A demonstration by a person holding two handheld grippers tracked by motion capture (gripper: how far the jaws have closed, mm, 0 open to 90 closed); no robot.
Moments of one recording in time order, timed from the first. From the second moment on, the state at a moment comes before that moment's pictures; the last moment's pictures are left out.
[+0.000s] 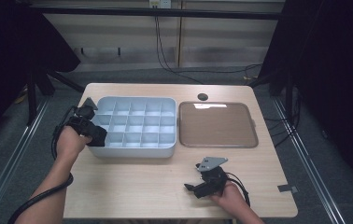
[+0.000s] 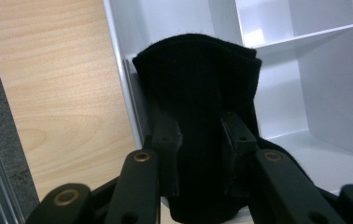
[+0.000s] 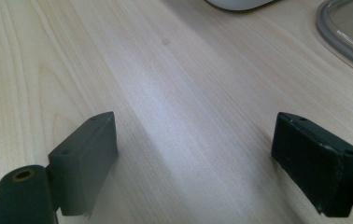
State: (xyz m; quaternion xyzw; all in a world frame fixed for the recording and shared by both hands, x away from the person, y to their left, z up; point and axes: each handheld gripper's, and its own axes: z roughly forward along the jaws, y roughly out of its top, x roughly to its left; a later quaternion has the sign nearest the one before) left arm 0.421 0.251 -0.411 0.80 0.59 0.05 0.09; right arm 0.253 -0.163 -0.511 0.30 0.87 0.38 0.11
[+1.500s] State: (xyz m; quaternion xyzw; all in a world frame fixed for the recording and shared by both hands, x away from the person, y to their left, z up) left arm 0.419 0.261 -0.362 0.80 0.58 0.05 0.14; right arm 0.253 -0.163 -0.511 0.30 0.87 0.38 0.11
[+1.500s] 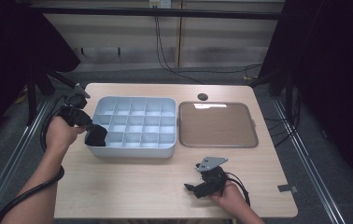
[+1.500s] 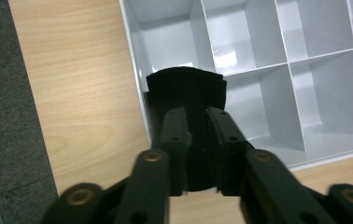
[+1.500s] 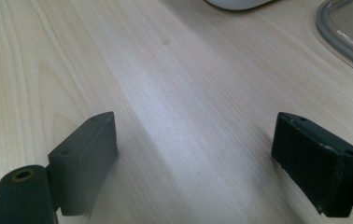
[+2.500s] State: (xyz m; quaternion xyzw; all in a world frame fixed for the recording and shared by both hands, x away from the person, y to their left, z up) left arm 0.428 0.257 -0.377 0.80 0.59 0.03 0.12; right arm 0.253 -0.163 -0.511 0.30 0.87 0.38 0.11
